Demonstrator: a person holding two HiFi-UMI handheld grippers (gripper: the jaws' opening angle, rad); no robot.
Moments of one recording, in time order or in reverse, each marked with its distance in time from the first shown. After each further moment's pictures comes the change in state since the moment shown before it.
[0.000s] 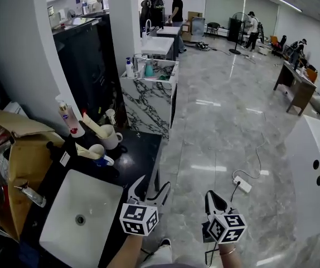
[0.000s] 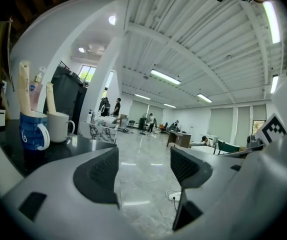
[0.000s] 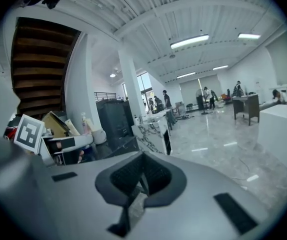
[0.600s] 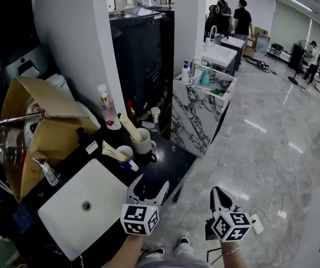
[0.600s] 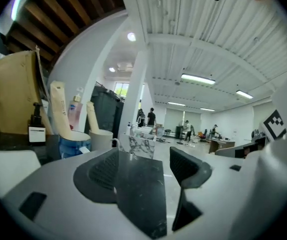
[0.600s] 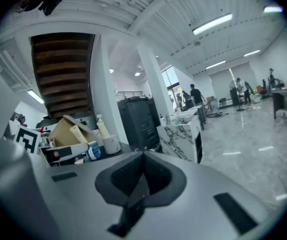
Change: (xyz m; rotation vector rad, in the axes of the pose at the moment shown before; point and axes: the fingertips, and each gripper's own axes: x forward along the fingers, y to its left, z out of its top) left arm 0.004 0.101 0.037 -0.027 -0.116 0.455; right arm 0.146 0.034 0.064 -0.077 0.036 0.356
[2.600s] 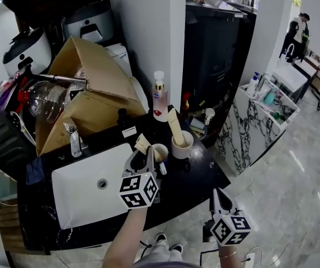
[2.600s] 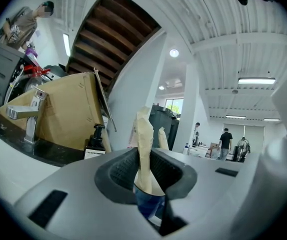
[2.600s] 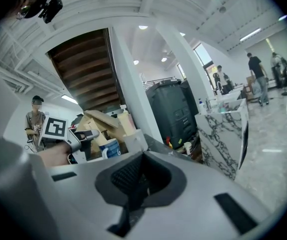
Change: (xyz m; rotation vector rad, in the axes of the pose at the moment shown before) left arm -0.002 0.171 0.062 -0.163 -0.207 0.655; right arm 0.135 0.068 0.010 -0.044 0.156 0.447
